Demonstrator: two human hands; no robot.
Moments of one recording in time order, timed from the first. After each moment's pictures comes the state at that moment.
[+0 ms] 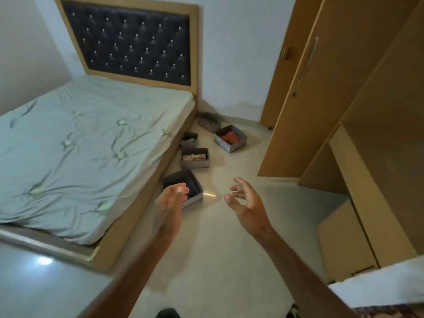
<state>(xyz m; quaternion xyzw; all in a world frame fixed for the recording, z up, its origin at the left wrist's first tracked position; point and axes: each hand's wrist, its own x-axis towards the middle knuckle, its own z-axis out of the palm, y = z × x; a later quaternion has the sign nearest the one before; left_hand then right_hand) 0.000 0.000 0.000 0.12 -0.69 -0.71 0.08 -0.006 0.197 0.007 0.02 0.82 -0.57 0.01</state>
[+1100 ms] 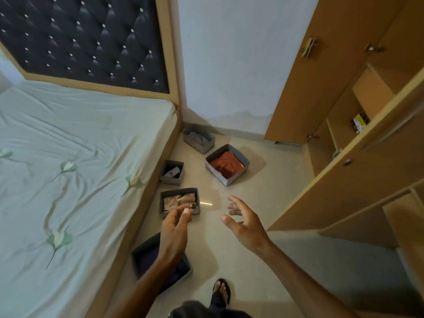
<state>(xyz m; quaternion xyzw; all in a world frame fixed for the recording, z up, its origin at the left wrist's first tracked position) -0.643 0.086 -0.071 0.12 -0.74 -0.66 -0.05 -0.653 0.282 -0.064 0.06 0.83 -0.54 0.12</state>
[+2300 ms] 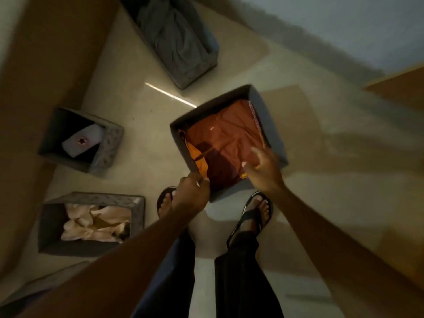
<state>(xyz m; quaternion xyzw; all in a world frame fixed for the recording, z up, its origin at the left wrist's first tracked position) -1.342 0.313 -0.699 0.35 -0.77 -0.37 -0.39 -1.414 0.510 -0.719 0.12 0.88 -0.29 0.35</state>
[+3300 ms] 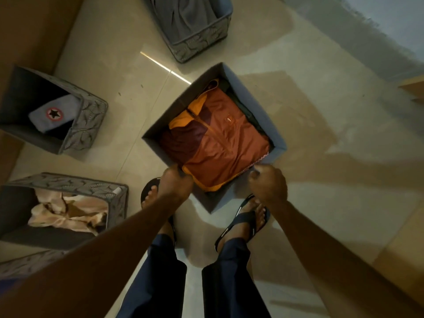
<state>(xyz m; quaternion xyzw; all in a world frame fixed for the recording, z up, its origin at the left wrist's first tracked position) -1.341 0.308 -0.778 0.45 -0.72 -0.36 -0.38 -1.392 0.532 -0.794 0.10 0.91 -0.19 0.35</state>
